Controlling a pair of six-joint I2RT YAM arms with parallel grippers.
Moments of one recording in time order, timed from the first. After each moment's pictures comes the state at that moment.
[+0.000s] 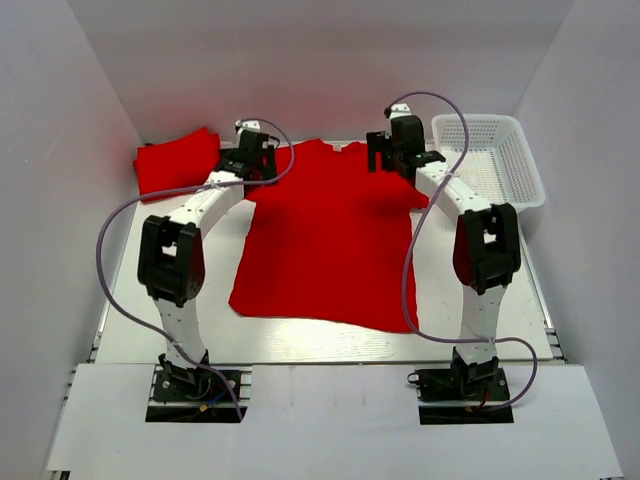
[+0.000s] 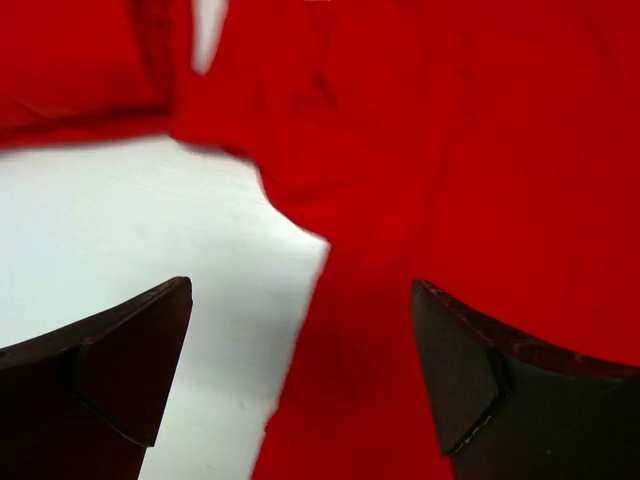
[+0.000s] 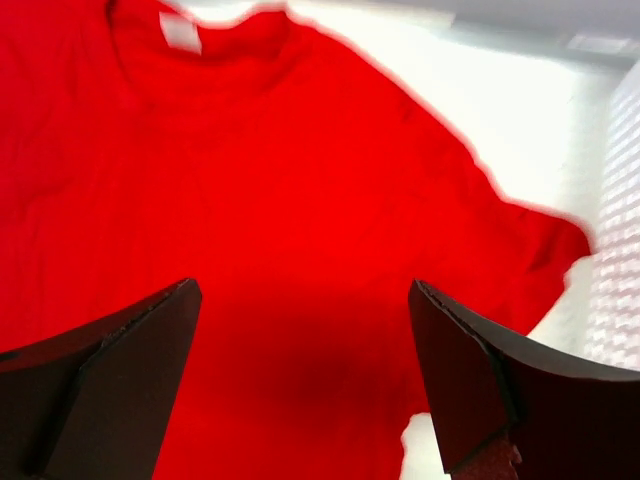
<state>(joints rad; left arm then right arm) -0.32 1.95 1.62 -0.41 -0.47 -0.25 0.33 2.03 1.71 -0.24 0.11 0.06</state>
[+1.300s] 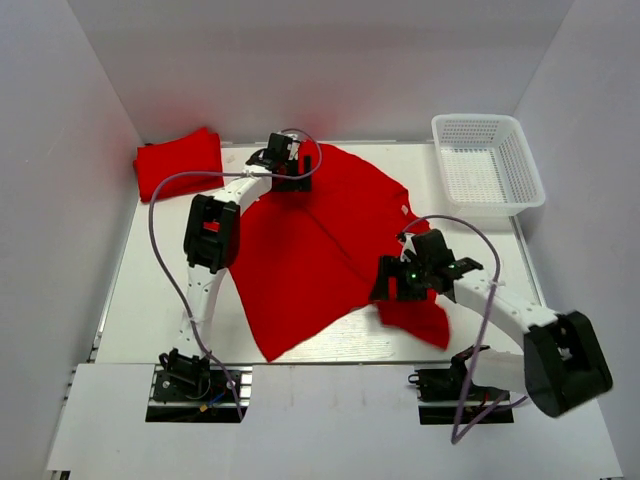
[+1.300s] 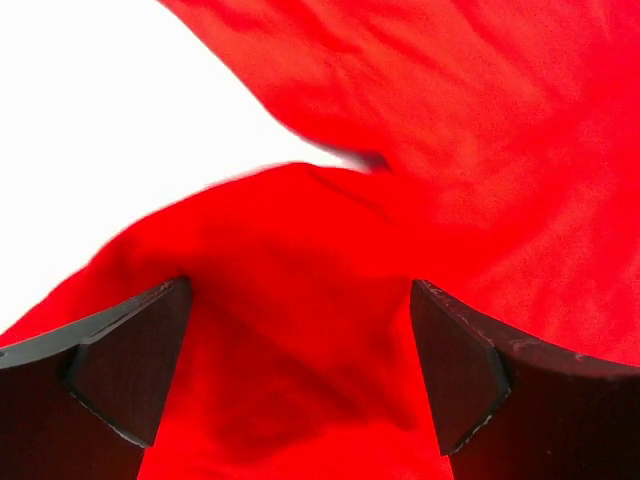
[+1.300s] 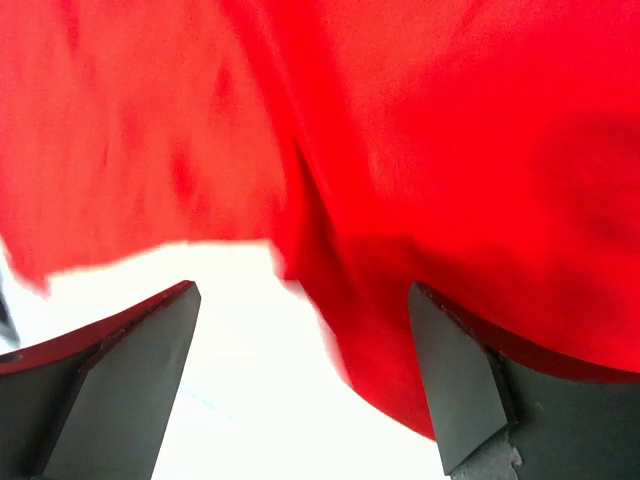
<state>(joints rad) -0.35 2.45 2.06 -0.46 -0.01 -0.26 0.42 1.26 0.60 -0.35 -0.33 0.40</state>
